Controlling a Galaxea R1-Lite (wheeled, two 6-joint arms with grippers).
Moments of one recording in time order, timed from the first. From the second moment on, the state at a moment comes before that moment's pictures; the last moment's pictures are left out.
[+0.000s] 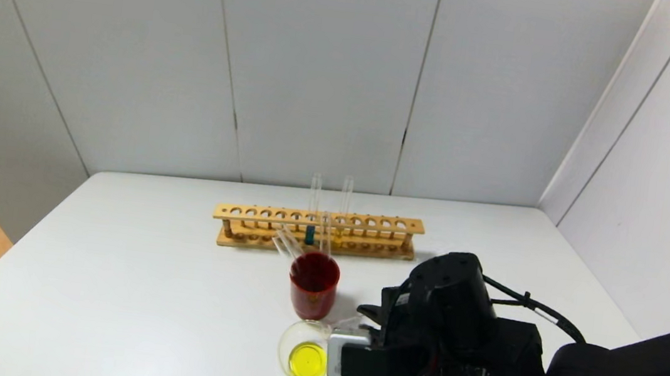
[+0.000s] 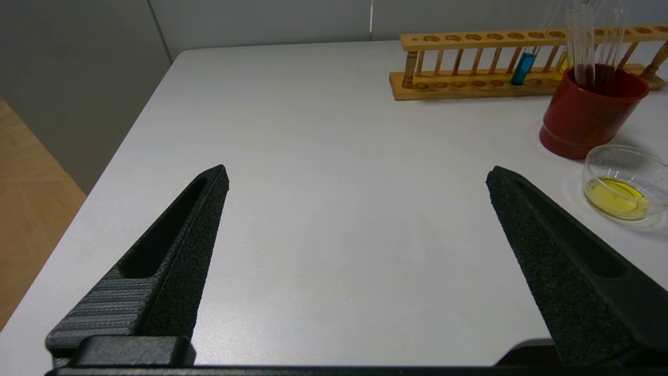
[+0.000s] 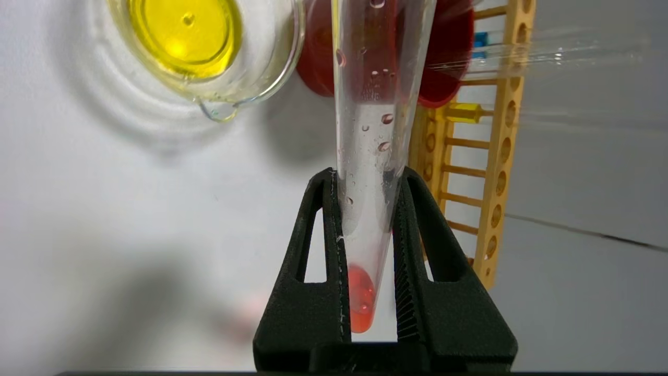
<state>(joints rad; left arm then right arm) 0.00 0.00 -0.01 0.01 0.00 -0.01 0.82 1.90 -0.73 -0.51 -0.13 -1.12</state>
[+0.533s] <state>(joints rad) 0.00 0.00 -0.01 0.01 0.00 -0.01 0.82 1.95 -1.01 -0.08 -0.23 -1.20</state>
